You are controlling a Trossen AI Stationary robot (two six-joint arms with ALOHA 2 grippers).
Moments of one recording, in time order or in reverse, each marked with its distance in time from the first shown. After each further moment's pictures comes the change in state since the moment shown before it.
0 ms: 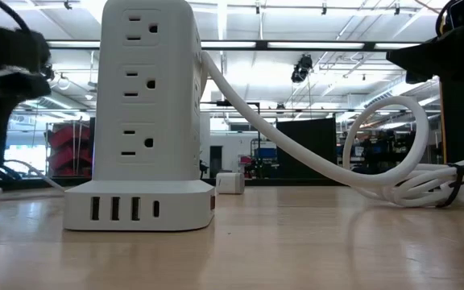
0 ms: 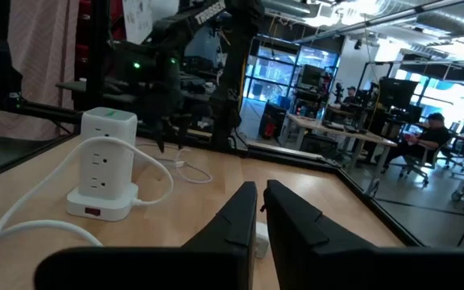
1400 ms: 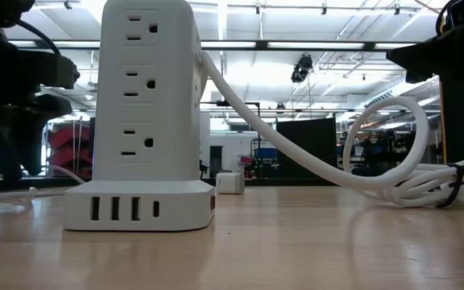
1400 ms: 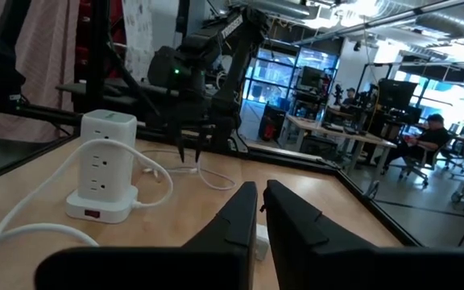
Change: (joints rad) left arm 0.190 -0.206 -0.185 0.171 -0.007 0.131; right arm 0.000 0.000 0.000 0.006 0.000 0.000
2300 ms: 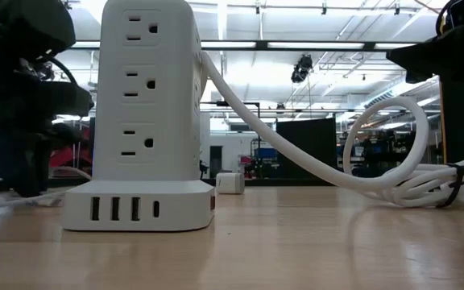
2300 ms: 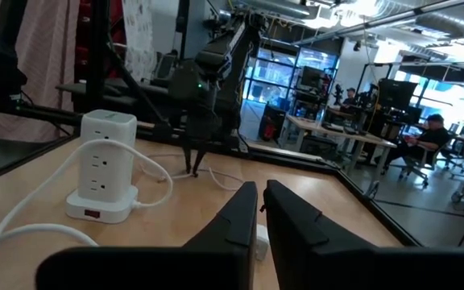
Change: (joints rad) left arm 0.175 0.025 -0.140 0.235 0.157 0.128; right arm 0.000 0.000 0.000 0.000 0.000 0.000
